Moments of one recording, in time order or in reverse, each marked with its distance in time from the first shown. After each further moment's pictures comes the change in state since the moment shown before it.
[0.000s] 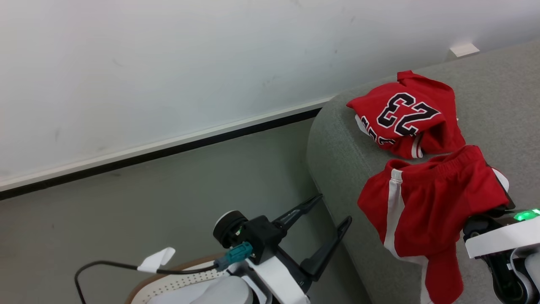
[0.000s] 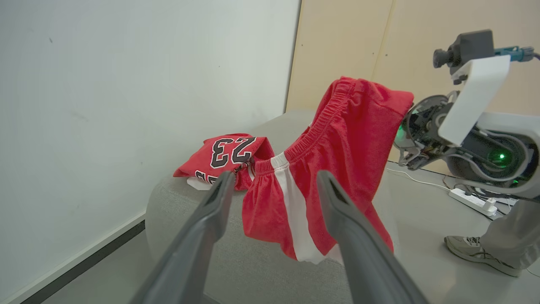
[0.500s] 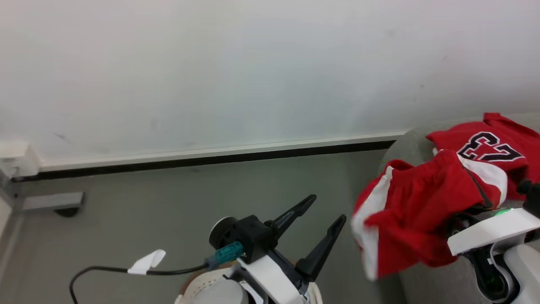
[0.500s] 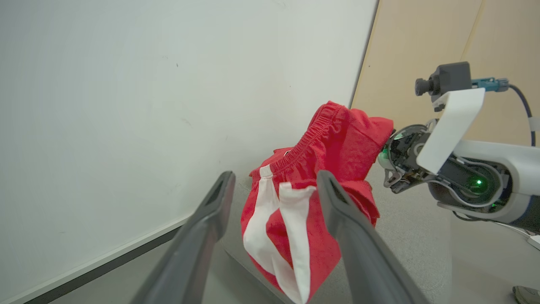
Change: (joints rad) left arm 0.042 -0.002 0.040 -0.034 -0.053 0.005 0.026; right arm -0.105 0.006 0.154 0.147 0.059 0.000 -0.023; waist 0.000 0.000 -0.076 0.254
